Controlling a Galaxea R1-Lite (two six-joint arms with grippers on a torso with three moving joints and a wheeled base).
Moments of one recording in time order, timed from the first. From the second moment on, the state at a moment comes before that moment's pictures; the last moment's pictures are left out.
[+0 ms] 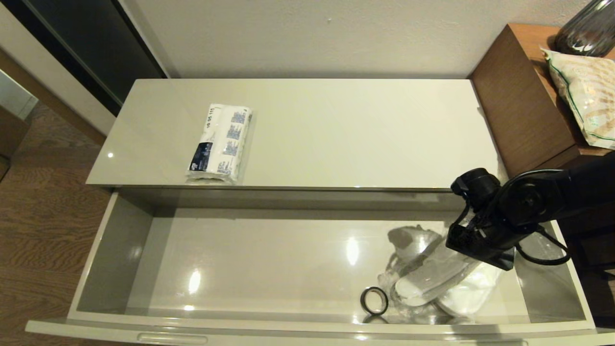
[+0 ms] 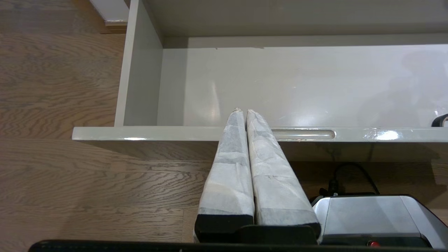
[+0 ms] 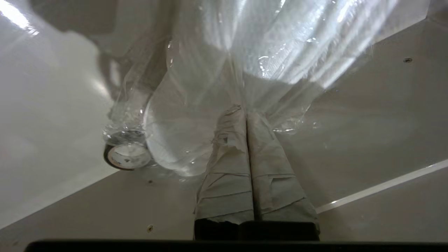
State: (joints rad) left arm 0.00 0.00 0.00 0.02 -0.01 0.05; right arm 0.18 1.99 -1.13 0.34 -0.21 0.67
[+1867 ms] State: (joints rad) left arm 0.00 0.00 0.00 0.01 -0.01 0.06; right arm 0.25 1.74 -1.50 0.92 -0.22 0.74
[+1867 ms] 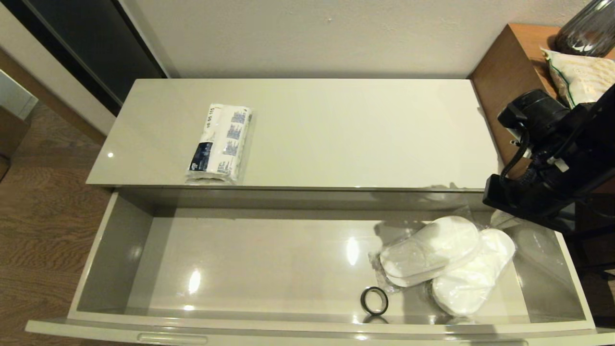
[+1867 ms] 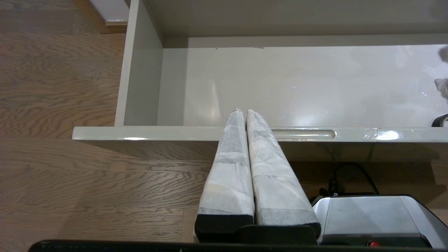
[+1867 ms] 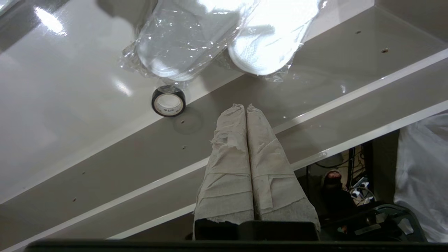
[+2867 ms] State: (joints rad) left arm 0.00 0.00 0.00 0.02 -0.01 0.05; right arm 0.16 2.02 -1.18 0.45 -0.41 0.69
